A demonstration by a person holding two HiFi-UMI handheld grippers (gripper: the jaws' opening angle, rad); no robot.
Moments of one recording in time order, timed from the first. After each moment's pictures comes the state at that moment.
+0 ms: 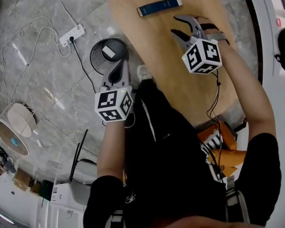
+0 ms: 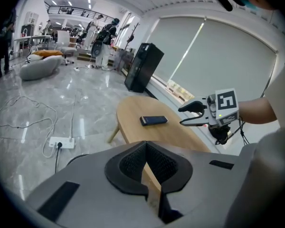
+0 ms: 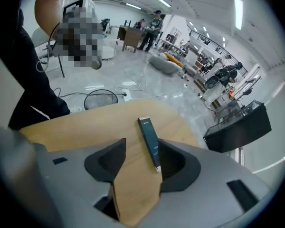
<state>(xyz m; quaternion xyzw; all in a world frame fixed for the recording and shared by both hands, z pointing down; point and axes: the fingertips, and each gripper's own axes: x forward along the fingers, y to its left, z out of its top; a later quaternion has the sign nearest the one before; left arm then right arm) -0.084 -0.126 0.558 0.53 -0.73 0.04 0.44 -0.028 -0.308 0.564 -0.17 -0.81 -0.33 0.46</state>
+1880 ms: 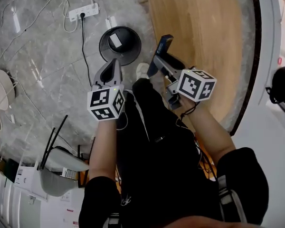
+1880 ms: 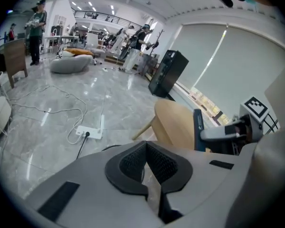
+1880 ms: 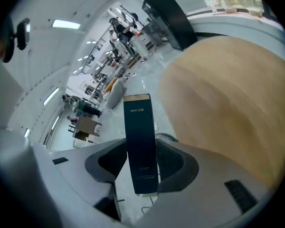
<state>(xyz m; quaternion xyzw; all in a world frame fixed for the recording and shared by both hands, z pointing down) -0.149 -0.018 0.592 0.41 -0.79 0.00 0.46 -0.073 -0.149 0.579 0.05 -0.82 0.43 0.38</state>
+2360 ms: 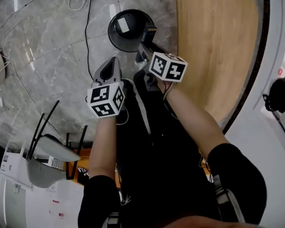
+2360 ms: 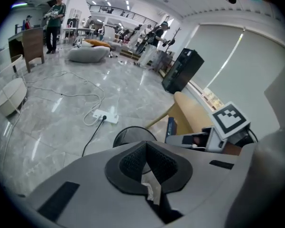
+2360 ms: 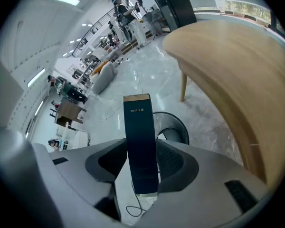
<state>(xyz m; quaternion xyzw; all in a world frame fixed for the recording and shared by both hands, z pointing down) -0.130 0.077 0.645 0.35 -0.79 -0.02 0.50 -0.099 -0.045 0.711 0.09 -0.80 0.37 0.47</state>
